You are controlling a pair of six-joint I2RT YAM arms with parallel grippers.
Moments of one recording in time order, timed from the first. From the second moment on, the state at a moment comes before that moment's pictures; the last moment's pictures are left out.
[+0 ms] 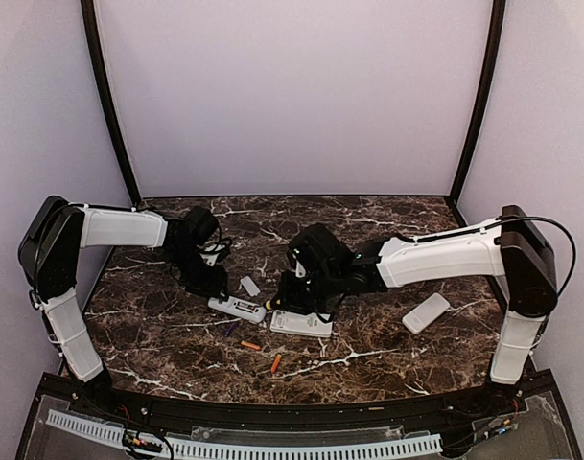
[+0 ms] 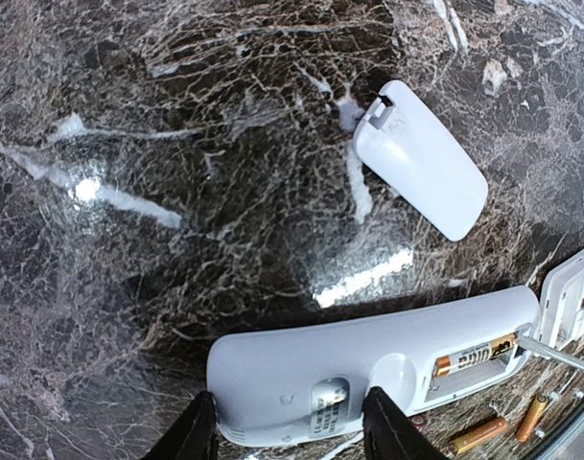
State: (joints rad) left arm -0.51 1.81 1.16 -0.70 0.20 -0.22; right arm 1.06 1.85 1.27 -0.25 -0.14 1.00
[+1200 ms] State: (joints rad) left arm -0.64 1.80 1.15 -0.67 0.24 -0.13; right arm 1.03 1.87 1.48 -0.63 -0.22 0.40
